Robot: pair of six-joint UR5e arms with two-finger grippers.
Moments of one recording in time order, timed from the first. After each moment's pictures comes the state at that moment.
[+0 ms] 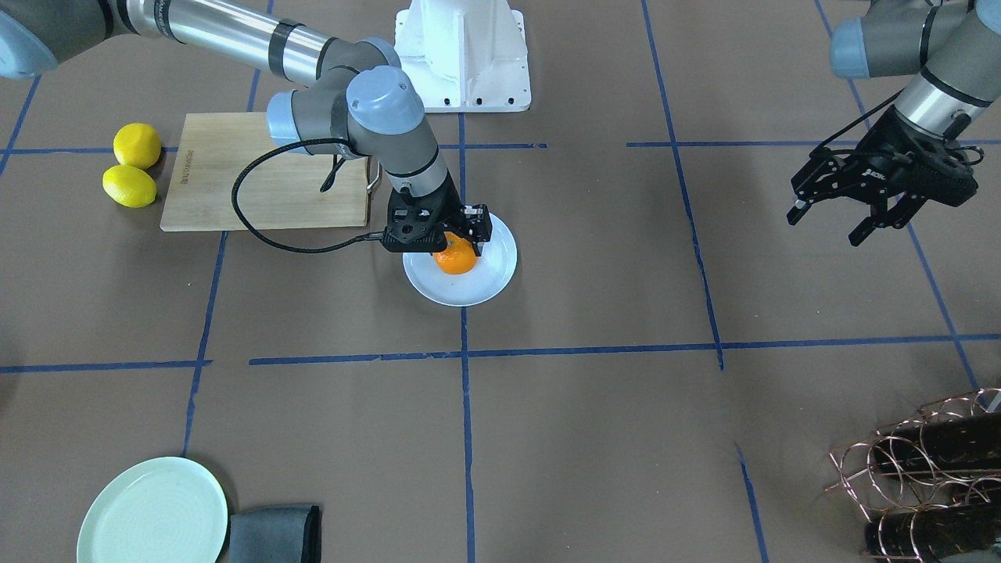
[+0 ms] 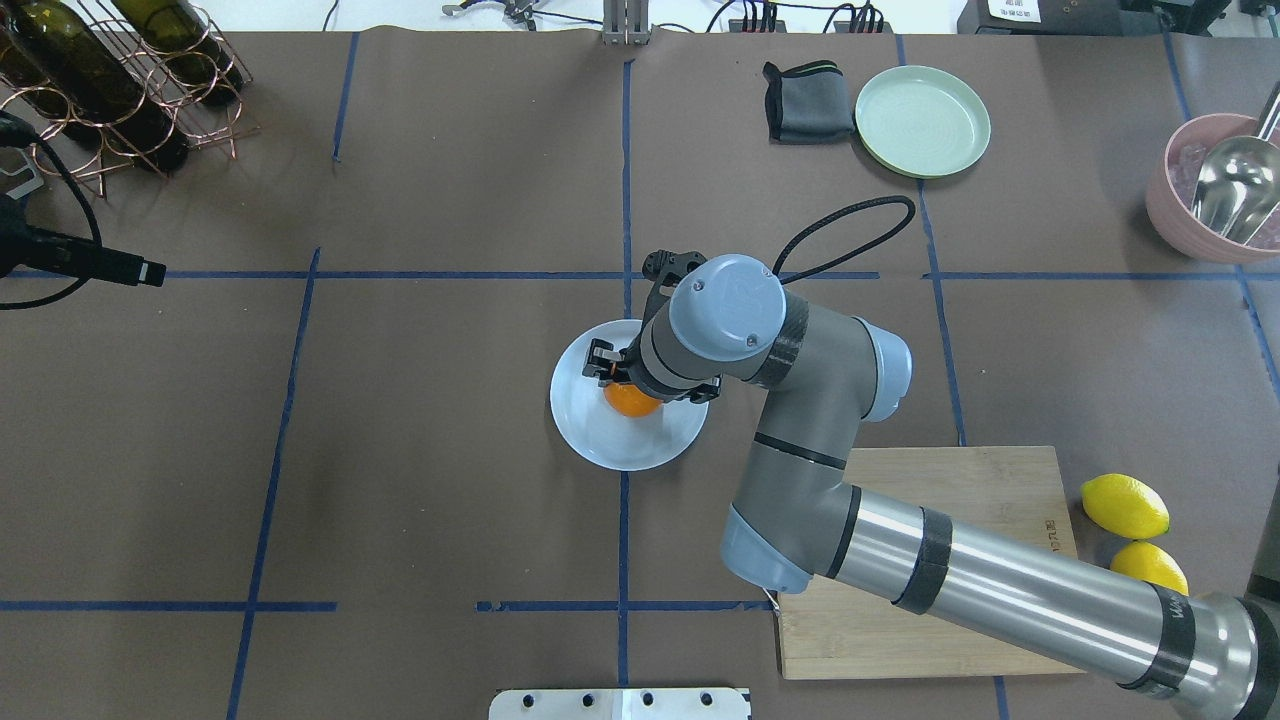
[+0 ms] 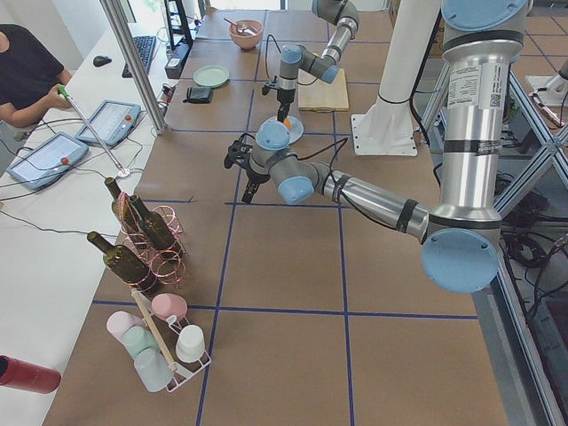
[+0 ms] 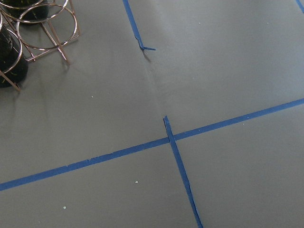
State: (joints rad) left arm -1.05 -1.57 -1.89 -2.19 -2.17 -0.68; right arm 0.47 -0.86 1.47 -1.19 1.84 1.50
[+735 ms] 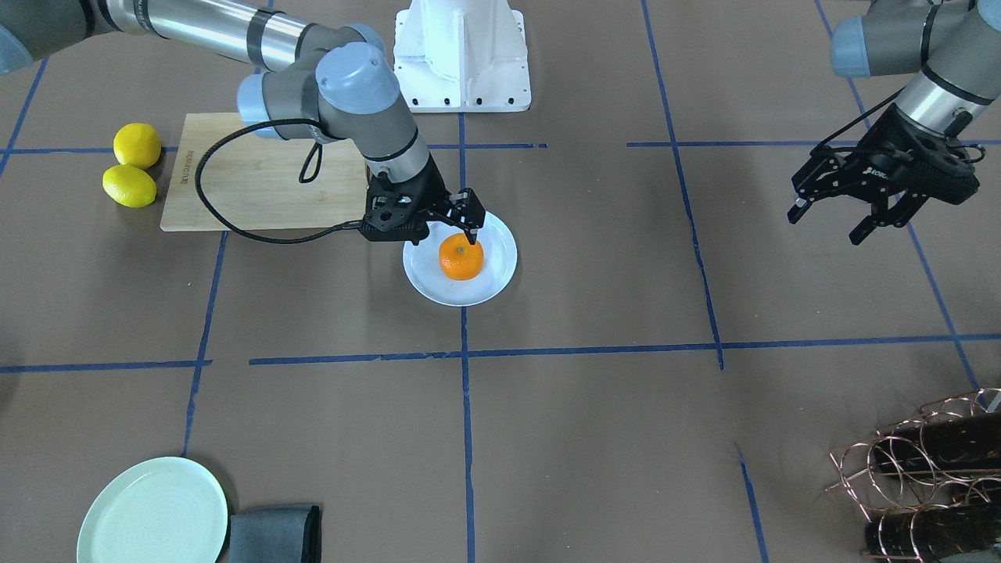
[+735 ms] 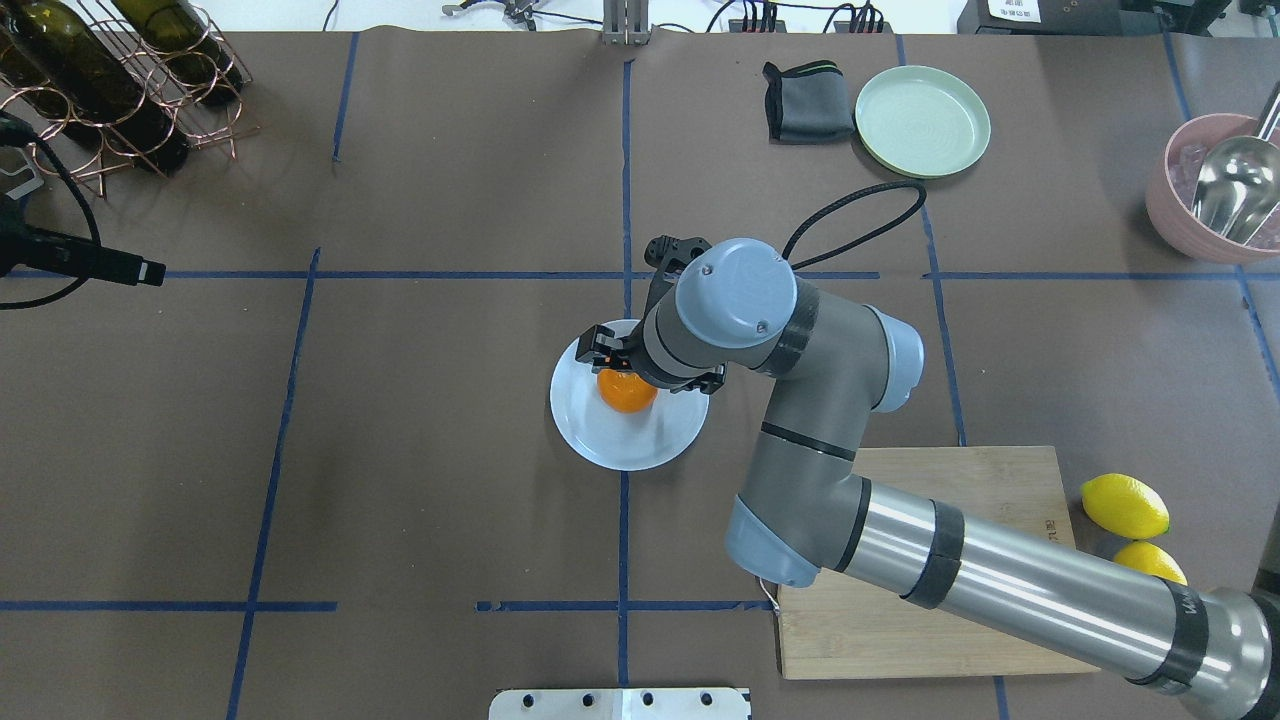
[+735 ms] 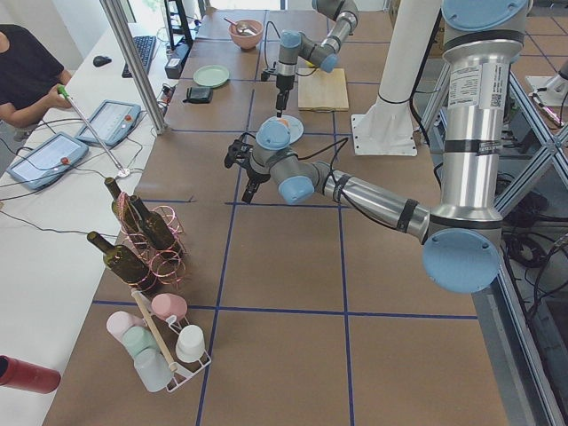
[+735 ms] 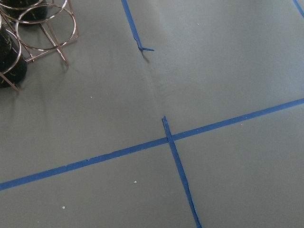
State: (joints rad) left arm -1.06 -1.56 -1.89 -2.20 -2.18 -0.67; right arm 0.56 -0.98 1.68 -1.23 1.94 1.48
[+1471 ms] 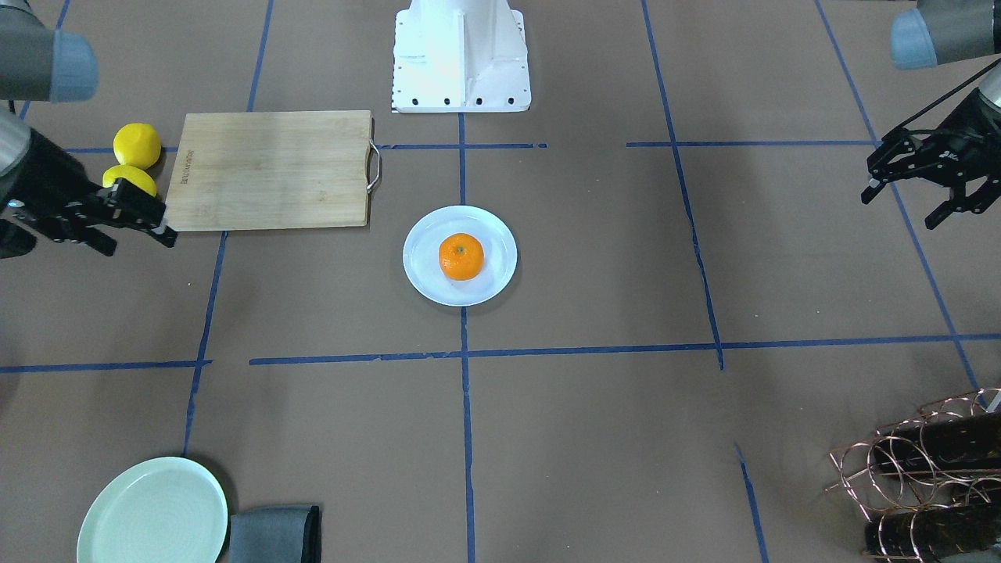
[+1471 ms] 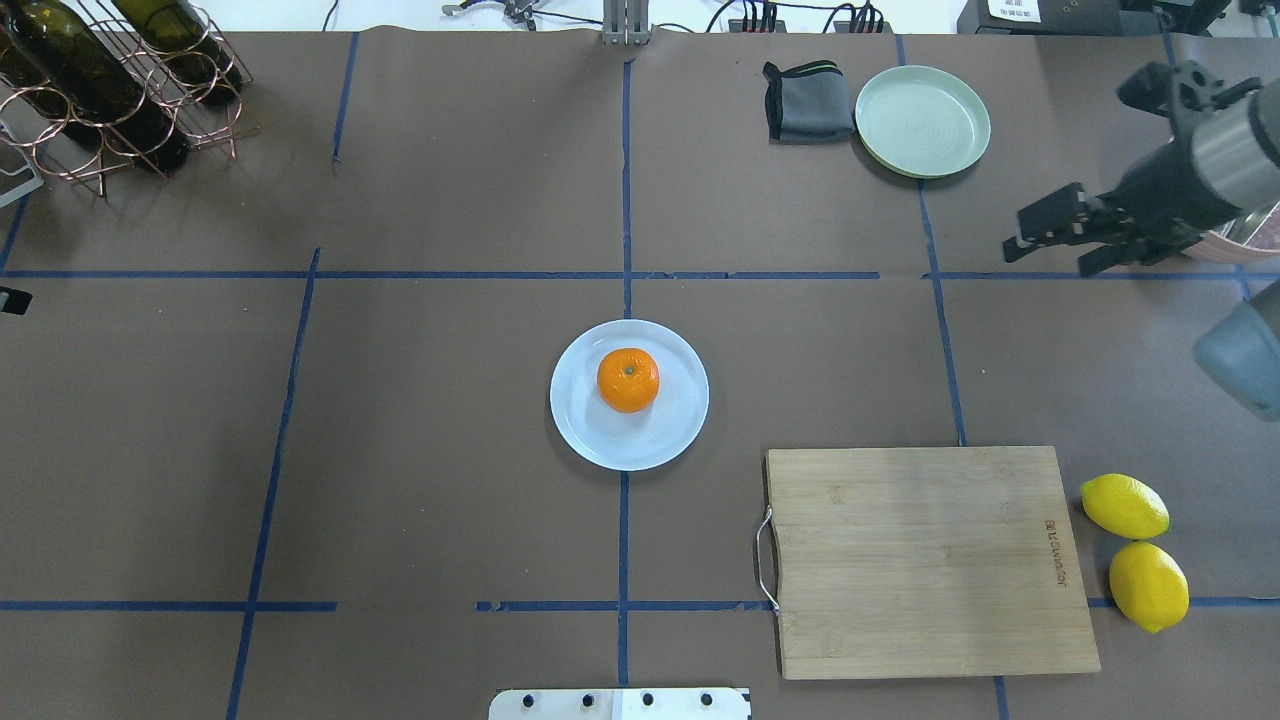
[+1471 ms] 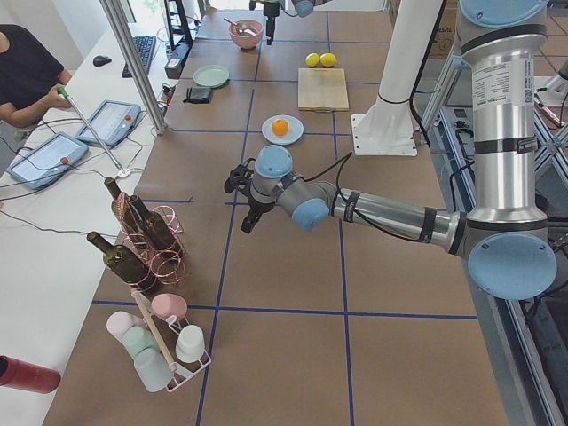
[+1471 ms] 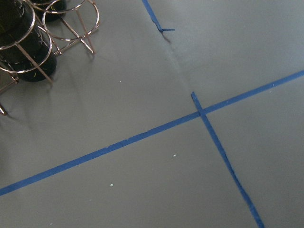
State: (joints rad) left arm -1.24 -1.45 -1.86 -2.08 -2.30 -0.27; right arm 1.13 -1.47 1.85 -1.25 2.39 0.79
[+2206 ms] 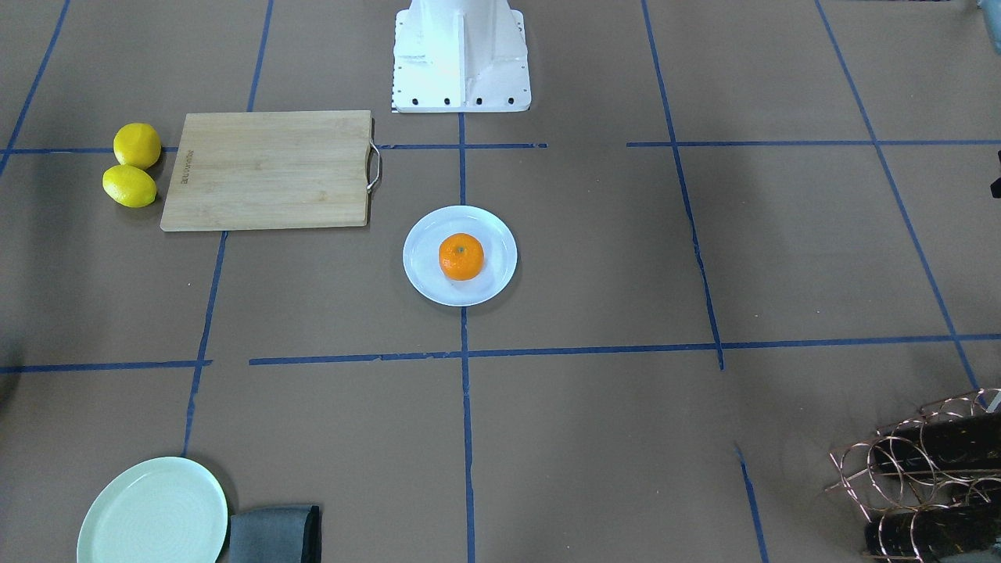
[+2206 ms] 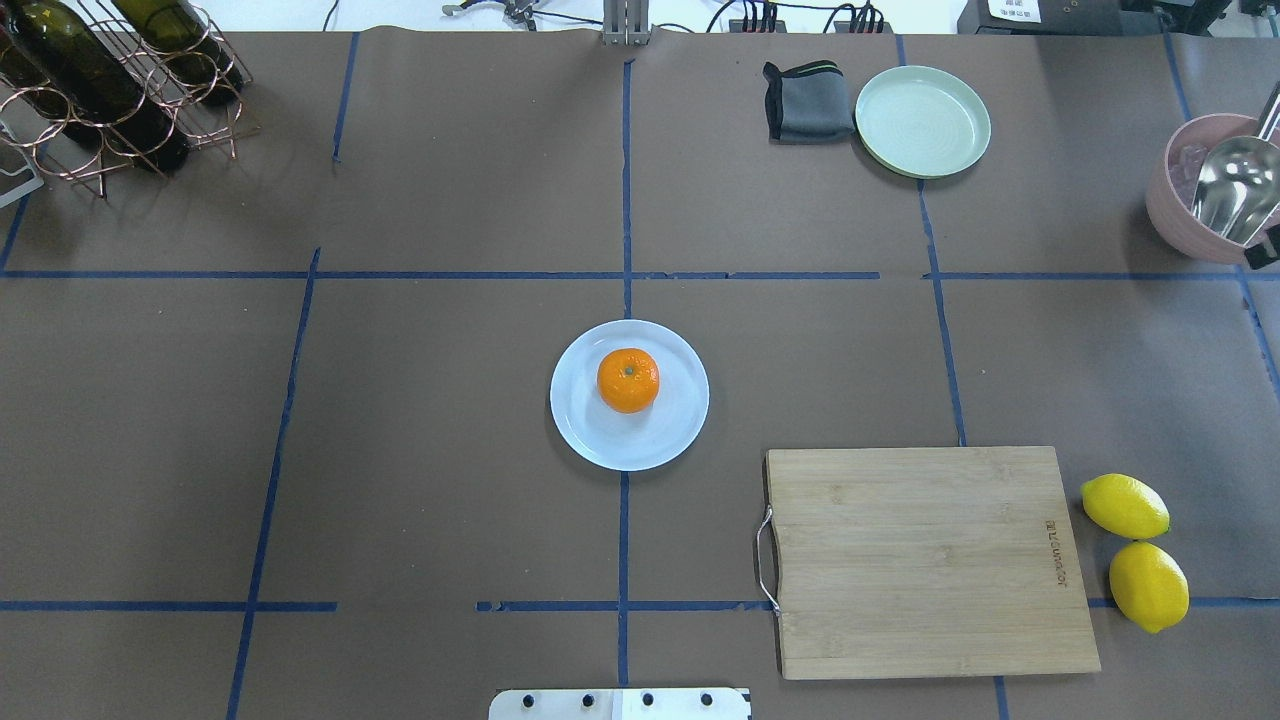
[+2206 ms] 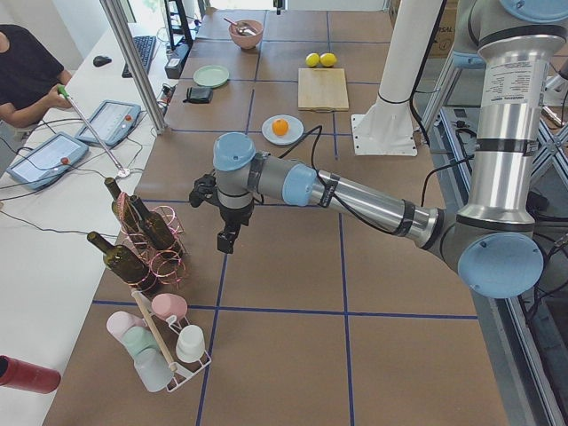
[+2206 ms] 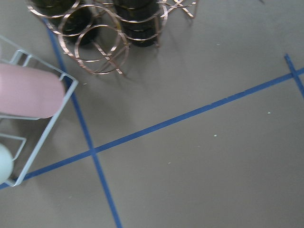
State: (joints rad) left arm -1.48 -1.61 -1.86 -1.48 -2.32 0.09; right arm 1.45 -1.63 1.80 -1.57 2.35 -0.07
